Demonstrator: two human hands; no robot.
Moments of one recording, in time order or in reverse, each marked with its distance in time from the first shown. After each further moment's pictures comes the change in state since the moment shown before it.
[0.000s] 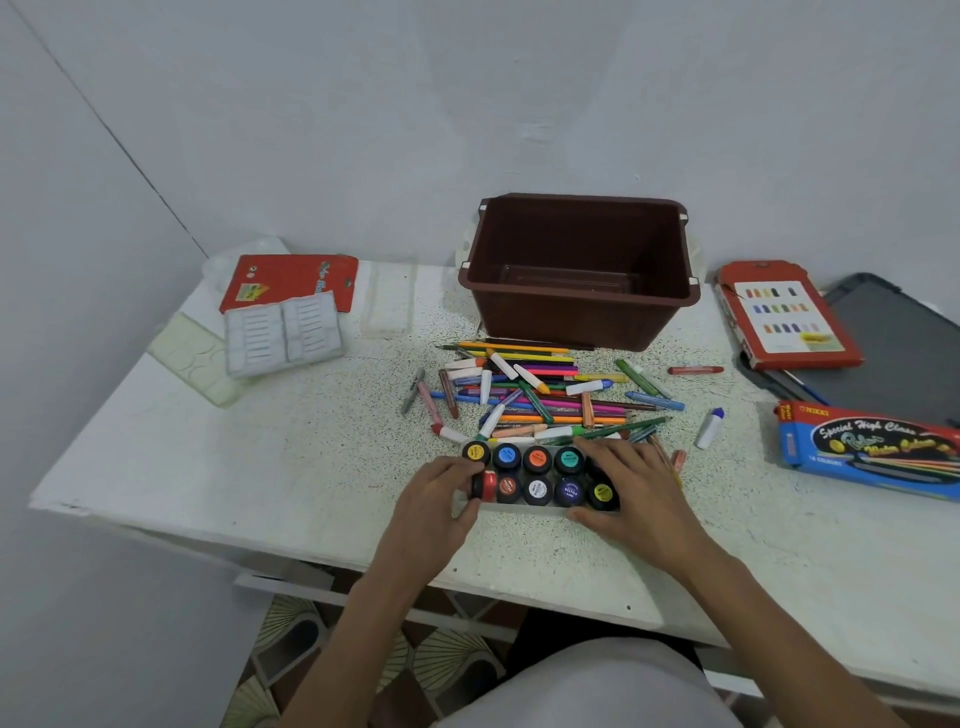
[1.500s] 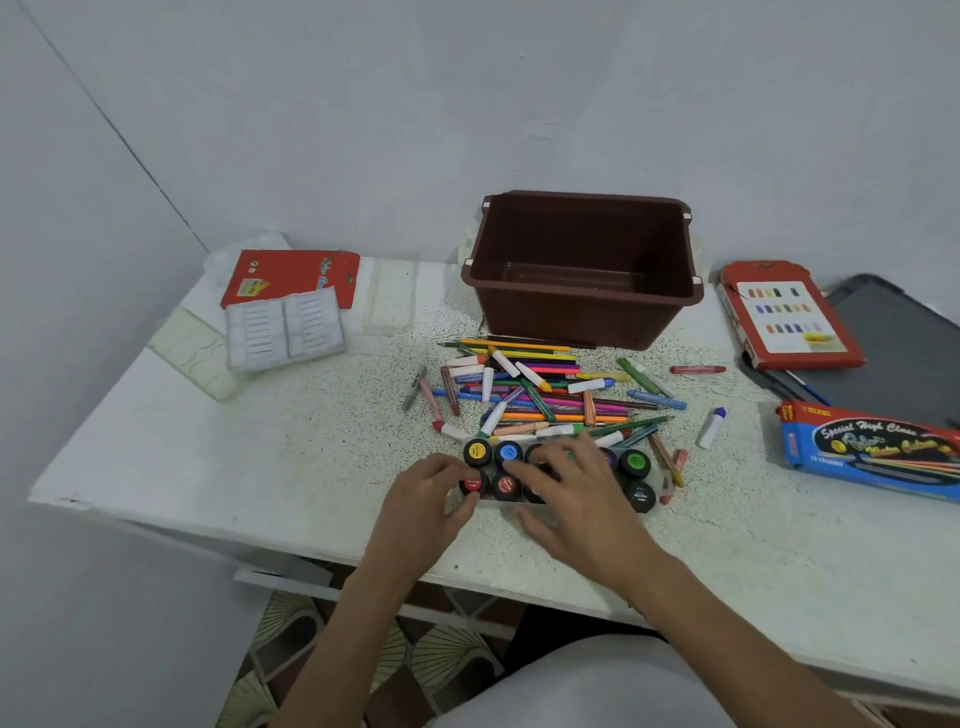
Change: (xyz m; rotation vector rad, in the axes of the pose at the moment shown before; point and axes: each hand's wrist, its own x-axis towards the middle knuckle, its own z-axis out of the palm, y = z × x) left_hand 0.001 -0.016 0.000 0.077 0.030 0.077; right_hand 0.007 -0.062 0.009 -0.113 0.133 -0.334
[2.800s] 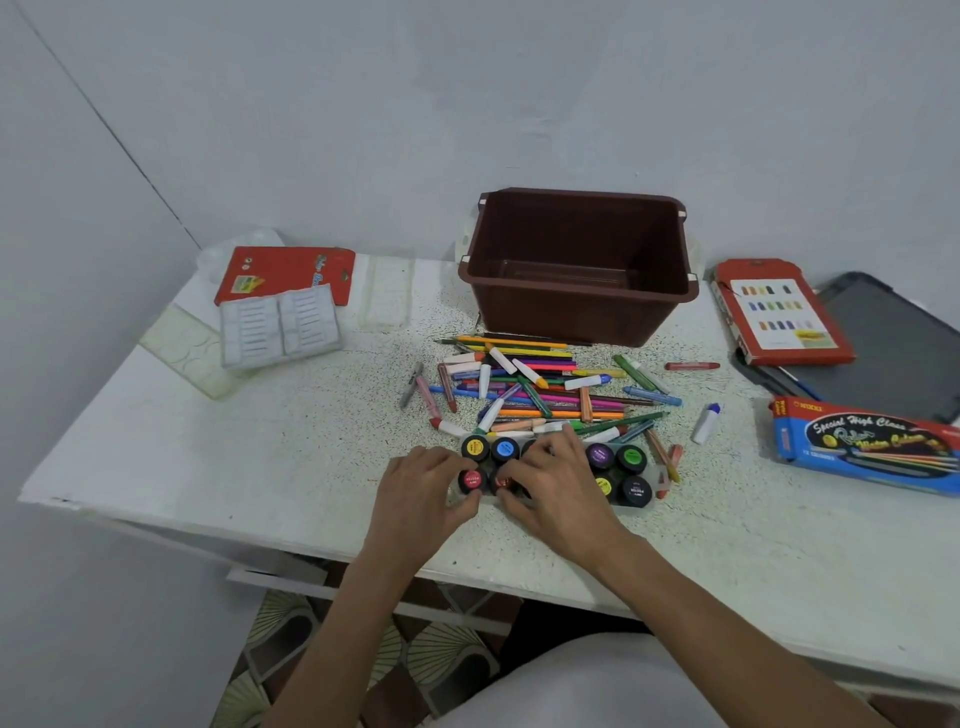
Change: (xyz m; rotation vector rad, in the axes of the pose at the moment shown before) left_hand 0.005 -0.006 0.003 0.245 0.020 0.045; right_hand 0.018 -0.007 0.019 -0.015 -0.098 0.122
